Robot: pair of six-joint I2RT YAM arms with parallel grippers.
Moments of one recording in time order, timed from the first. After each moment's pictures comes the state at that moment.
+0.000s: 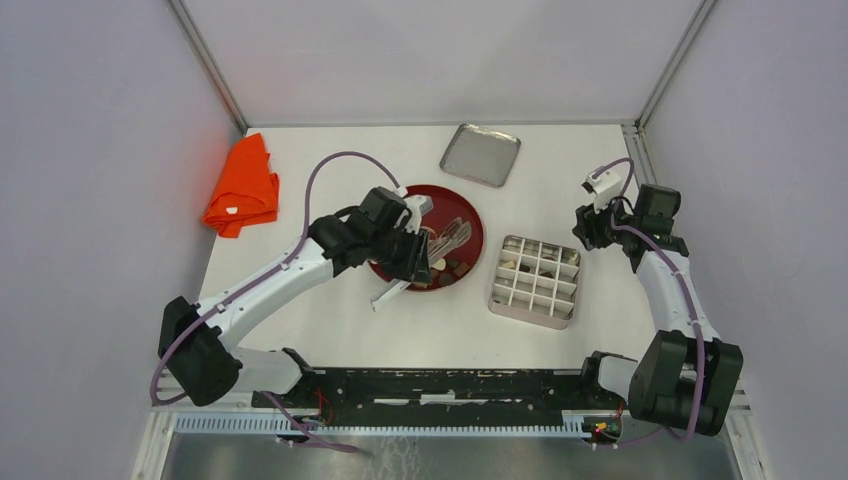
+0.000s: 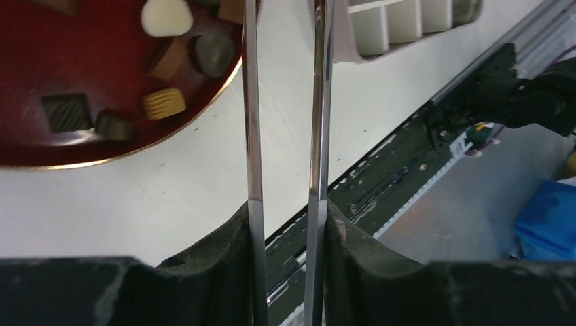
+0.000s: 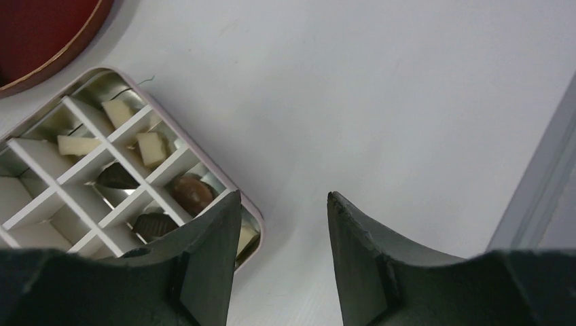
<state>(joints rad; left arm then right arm) -0.73 1.31 1.12 -0.74 0.28 -0.40 -0.24 1.20 0.80 -0.35 -0.59 -0.60</state>
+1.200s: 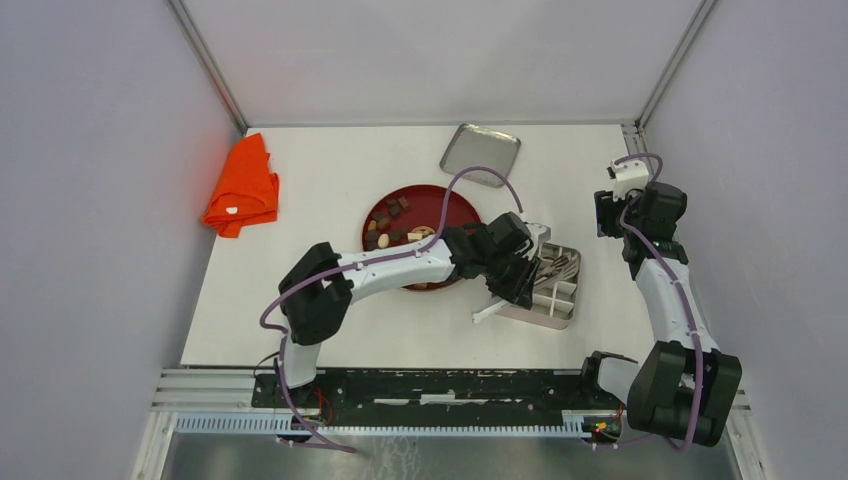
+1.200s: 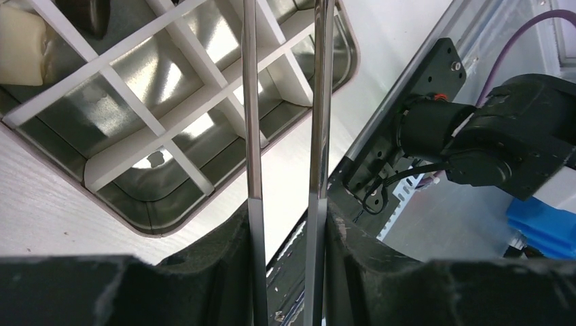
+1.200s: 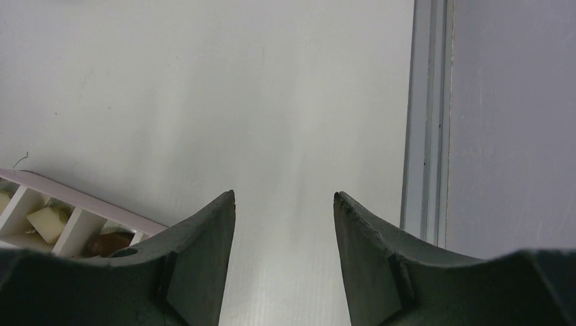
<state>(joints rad) -1.11 1.93 1.54 -0.45 0.29 -0.51 -0.24 1.14 0.75 -0.14 -0.20 -0.35</state>
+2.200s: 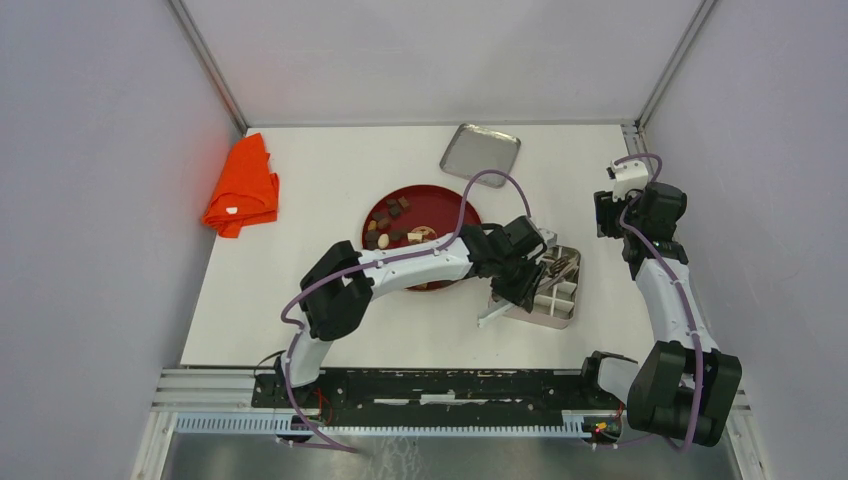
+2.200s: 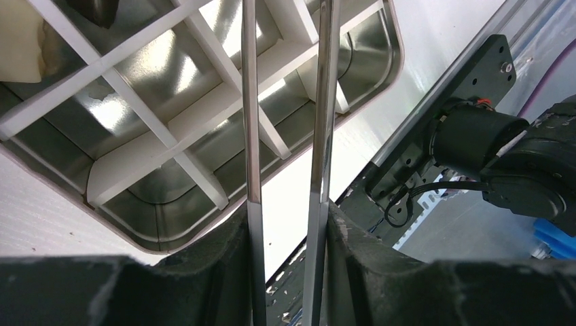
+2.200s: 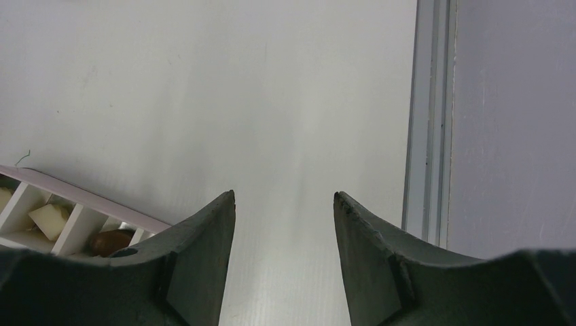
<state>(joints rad) -1.12 2.05 1.69 -0.60 0.24 -0.50 -0.24 1.14 0.75 -0.14 -0.21 -0.35</state>
